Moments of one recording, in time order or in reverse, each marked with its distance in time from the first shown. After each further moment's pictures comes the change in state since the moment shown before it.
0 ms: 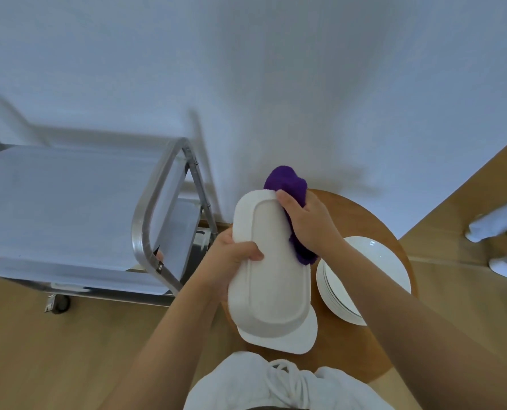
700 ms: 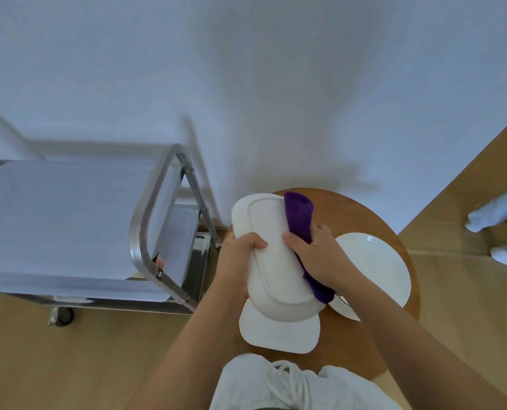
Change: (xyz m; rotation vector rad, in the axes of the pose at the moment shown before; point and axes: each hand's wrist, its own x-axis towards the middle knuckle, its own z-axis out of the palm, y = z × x) left_hand 0.014 -0.013 0.032 -0.213 0.310 -0.033; right_hand -0.043 0.026 -0.012 -0.122 -0.113 0.171
